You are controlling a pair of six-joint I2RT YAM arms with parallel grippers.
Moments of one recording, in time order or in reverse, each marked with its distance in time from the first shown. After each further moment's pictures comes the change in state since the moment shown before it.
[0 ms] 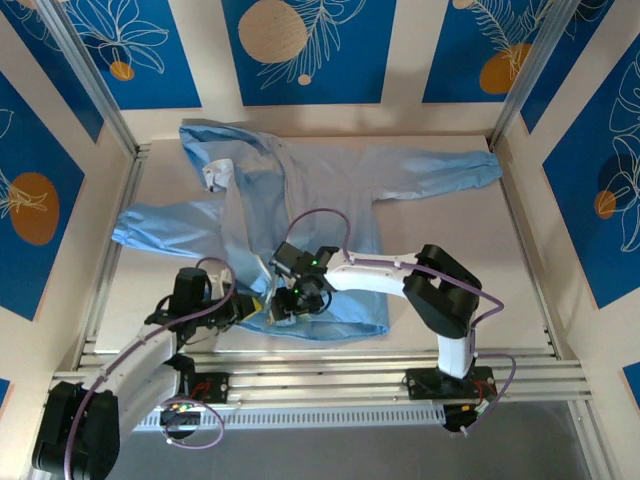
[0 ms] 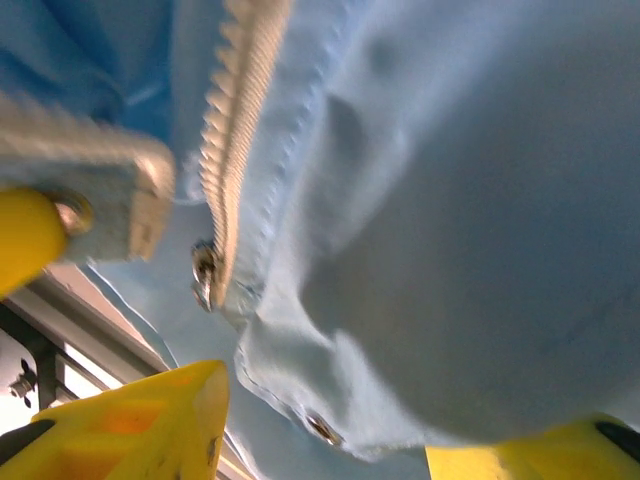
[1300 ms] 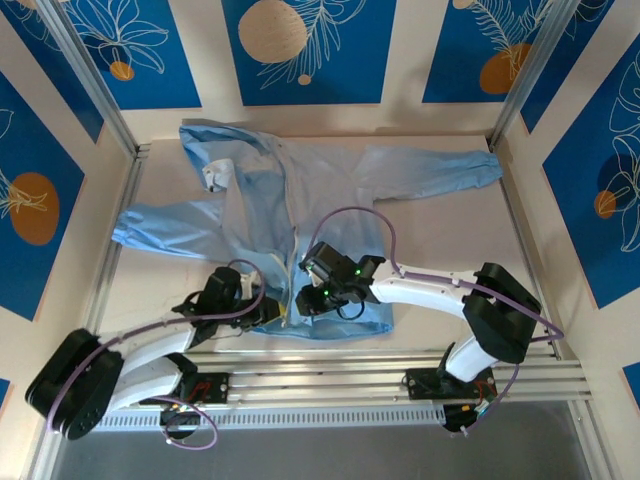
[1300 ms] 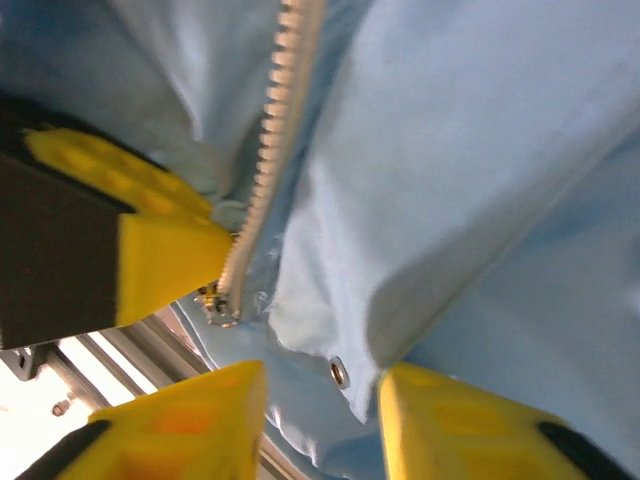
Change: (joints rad) left arm -0.345 0.262 0.040 0.314 -0.161 -0.156; right arm -0.060 -0.341 -0.329 0.182 0.055 -0.082
